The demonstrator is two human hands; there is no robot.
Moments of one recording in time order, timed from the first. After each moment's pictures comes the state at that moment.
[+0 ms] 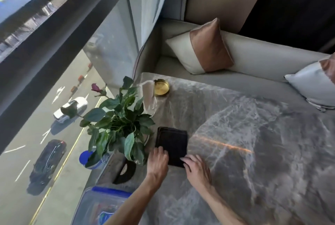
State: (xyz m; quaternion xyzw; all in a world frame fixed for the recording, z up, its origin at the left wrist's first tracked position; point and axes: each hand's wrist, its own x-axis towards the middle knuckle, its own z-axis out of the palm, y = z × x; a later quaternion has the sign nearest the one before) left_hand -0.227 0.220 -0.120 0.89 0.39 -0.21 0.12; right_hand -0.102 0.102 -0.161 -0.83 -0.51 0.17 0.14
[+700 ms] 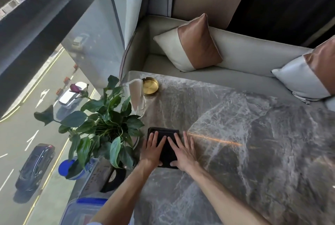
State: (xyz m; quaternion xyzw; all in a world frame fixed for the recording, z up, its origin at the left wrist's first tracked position) left_hand -0.203 0.265 -0.172 0.88 0.34 -0.26 0.20; right_hand -0.081 0.166 -0.160 -0.79 -0.54 0.27 -0.09
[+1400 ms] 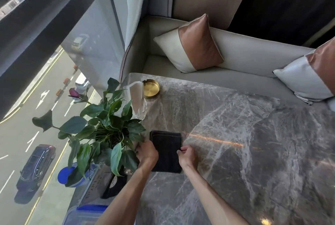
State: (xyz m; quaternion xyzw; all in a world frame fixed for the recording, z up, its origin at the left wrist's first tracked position) left_hand -0.190 0.282 -0.172 0.71 0.63 -0.17 0.26; right_hand -0.094 0.179 -0.183 -0.89 -0.05 0.35 0.29
